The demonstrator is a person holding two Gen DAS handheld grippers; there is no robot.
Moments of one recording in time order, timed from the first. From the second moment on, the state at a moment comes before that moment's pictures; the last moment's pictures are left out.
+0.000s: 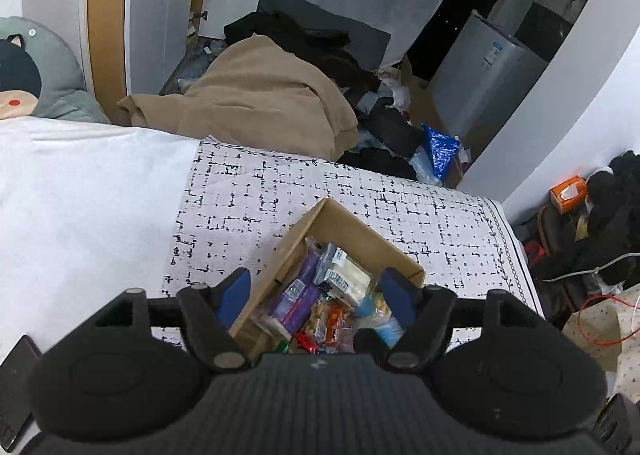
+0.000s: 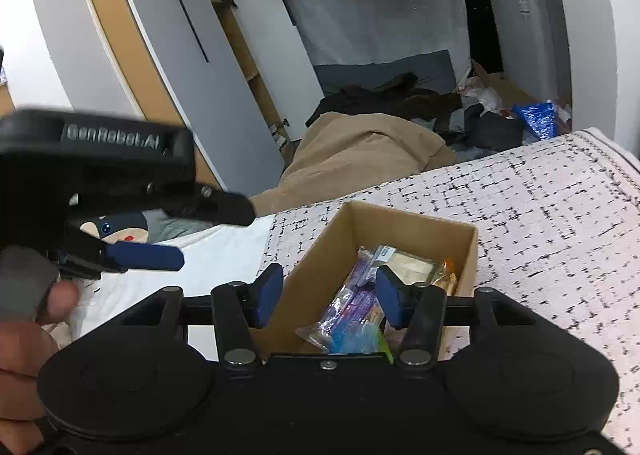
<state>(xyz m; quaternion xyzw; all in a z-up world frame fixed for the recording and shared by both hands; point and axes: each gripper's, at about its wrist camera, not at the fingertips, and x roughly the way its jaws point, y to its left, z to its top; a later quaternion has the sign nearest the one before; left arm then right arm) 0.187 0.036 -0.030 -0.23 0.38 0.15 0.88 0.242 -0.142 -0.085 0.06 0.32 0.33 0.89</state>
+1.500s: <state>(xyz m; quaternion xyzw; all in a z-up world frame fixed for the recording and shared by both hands) 0.083 -0.001 0.021 -0.12 0.39 0.04 0.91 0.114 -0.248 -0.013 0.11 0.30 0.17 0.93</state>
